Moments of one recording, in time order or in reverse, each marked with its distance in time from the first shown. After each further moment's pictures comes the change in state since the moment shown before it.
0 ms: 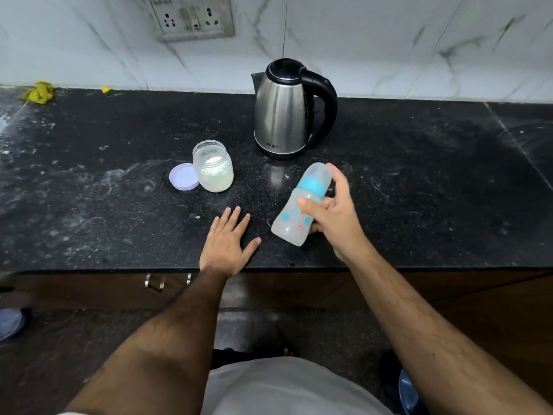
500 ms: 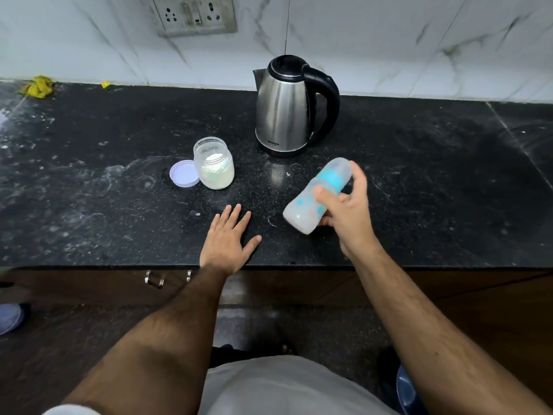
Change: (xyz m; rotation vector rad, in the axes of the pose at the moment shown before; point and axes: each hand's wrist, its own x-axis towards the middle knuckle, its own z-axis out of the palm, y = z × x) left_hand 0.000 -0.001 0.000 0.012 0.000 0.003; right_hand 0.003 -0.005 -0.006 0.048 0.134 0.008
